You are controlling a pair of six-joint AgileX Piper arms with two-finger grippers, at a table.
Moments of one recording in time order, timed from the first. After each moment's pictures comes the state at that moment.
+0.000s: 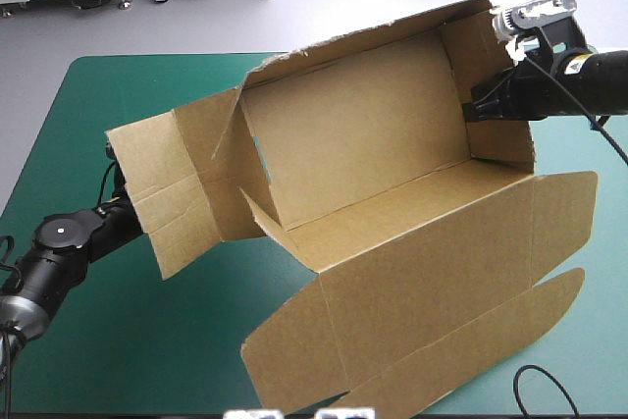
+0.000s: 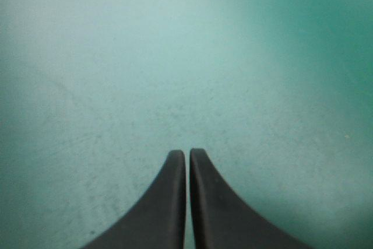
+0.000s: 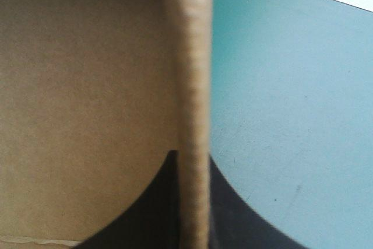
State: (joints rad) left arm -0.03 1.14 -0.73 -1.30 0.51 1.21; right arm 0.03 1.39 -1.78 0.42 1.25 -0.37
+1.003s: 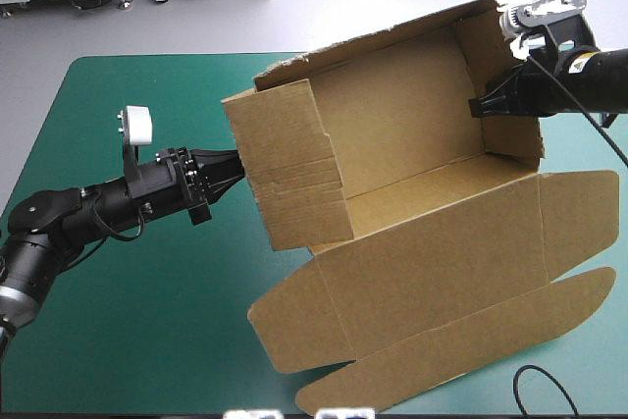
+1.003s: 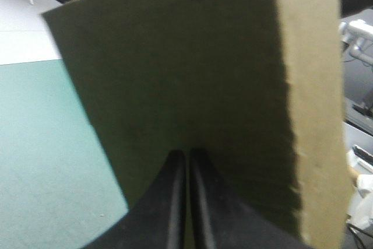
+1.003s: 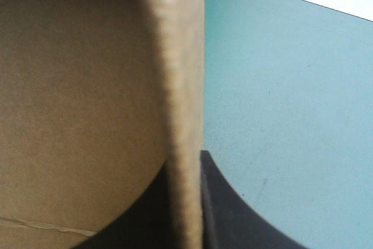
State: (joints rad) left arm -0.03 1.14 -0.88 -1.65 1.11 1.30; right arm 0.03 1.39 -1.78 0.33 1.21 -0.33
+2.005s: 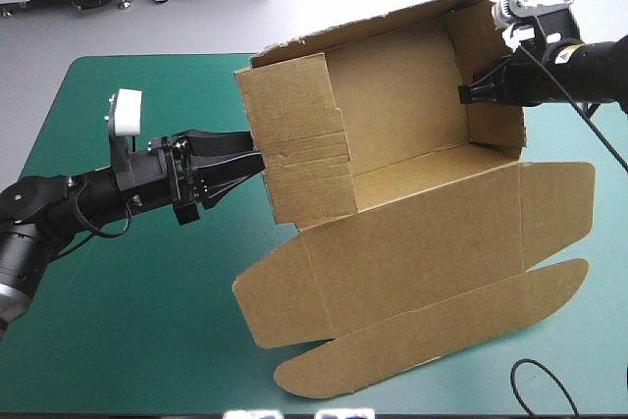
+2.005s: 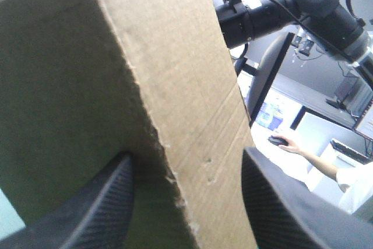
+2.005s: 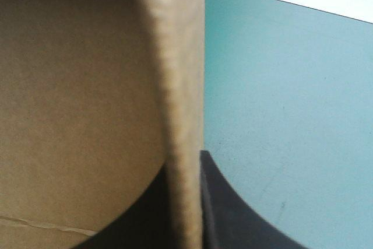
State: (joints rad) left arm -0.03 1.14 -0.98 -1.66 1.18 1.27; right arm 0.03 1.45 -1.78 0.38 1.14 -0.32
